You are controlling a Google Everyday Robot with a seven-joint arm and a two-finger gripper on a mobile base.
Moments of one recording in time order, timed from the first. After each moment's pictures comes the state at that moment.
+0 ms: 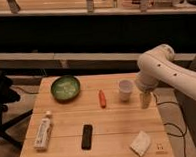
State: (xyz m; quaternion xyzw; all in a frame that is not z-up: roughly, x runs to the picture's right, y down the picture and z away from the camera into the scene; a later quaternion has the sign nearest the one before) arm 0.224 0.083 0.712 -0.29 0.00 0.00 0.96
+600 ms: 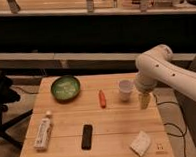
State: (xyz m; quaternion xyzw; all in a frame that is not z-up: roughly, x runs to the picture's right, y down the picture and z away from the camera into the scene) arm 0.221 0.086 0.711 -0.29 0.00 0.00 0.96
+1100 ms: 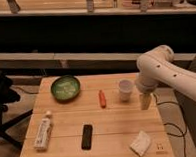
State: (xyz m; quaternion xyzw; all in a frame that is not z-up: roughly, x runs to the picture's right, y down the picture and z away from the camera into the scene) arm 0.227 0.086 0.711 -0.29 0.00 0.00 0.96
